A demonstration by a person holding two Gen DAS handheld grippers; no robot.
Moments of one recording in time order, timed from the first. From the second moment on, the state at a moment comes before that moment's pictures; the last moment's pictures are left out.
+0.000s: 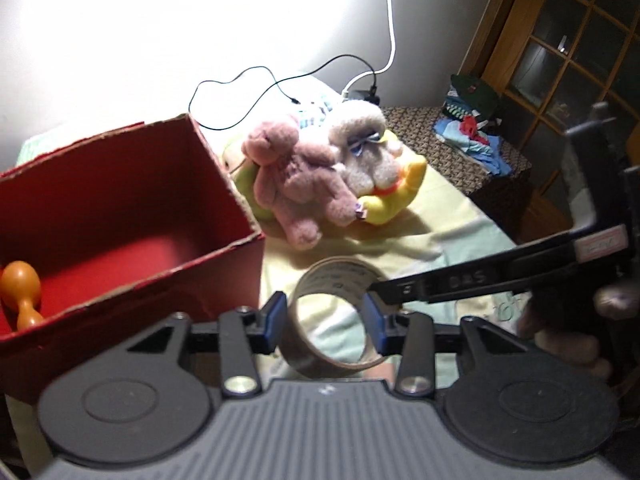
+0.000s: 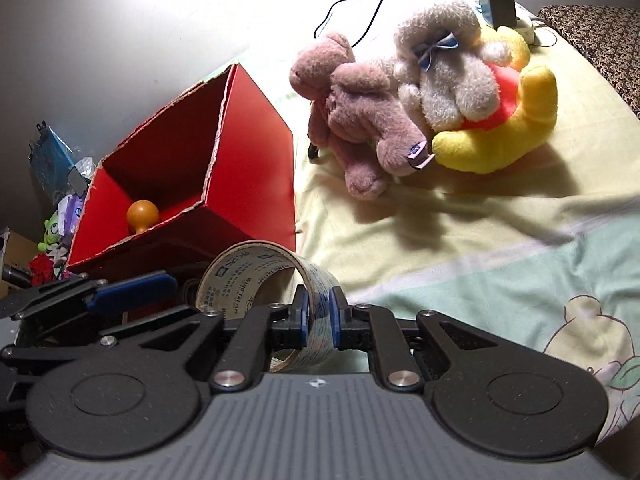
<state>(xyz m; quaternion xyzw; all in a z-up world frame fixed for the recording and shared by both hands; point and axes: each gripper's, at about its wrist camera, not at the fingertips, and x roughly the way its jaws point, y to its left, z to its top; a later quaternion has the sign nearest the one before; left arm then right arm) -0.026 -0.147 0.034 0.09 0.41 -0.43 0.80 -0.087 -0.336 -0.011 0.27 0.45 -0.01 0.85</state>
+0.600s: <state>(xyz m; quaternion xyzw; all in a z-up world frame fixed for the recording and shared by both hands) 0.023 -0.120 0.110 0.01 0.33 -0.42 0.85 -0.034 -0.322 0.092 0.19 0.34 0.04 0.92</state>
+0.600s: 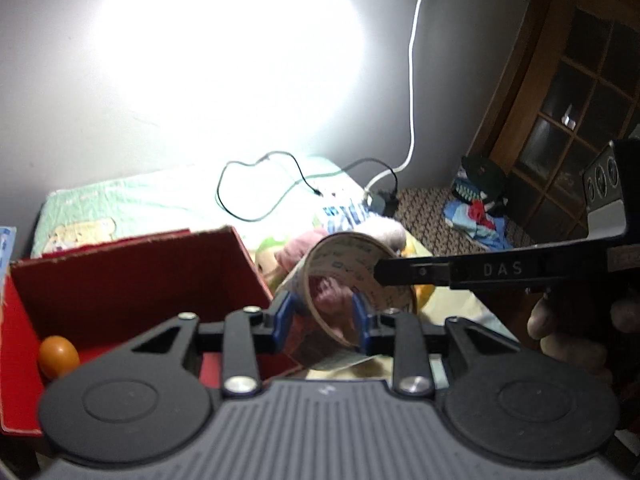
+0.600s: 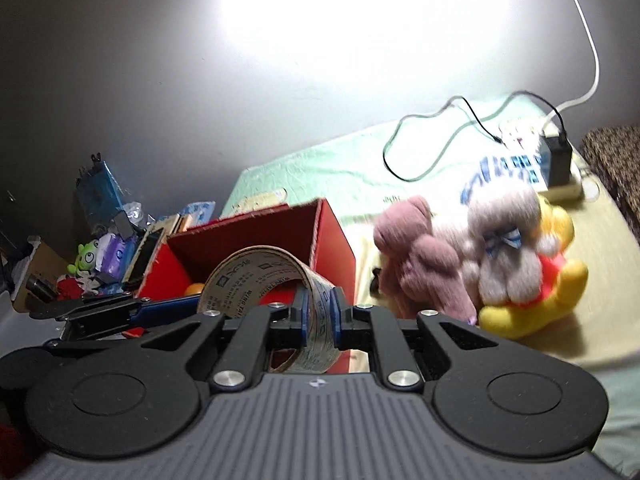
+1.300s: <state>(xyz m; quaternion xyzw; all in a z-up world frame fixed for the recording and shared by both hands) 0.164 -0.072 -0.004 -0.03 0.47 -0.28 0.84 0.139 -0.220 -0.019 0.04 0.47 0.06 0.88</state>
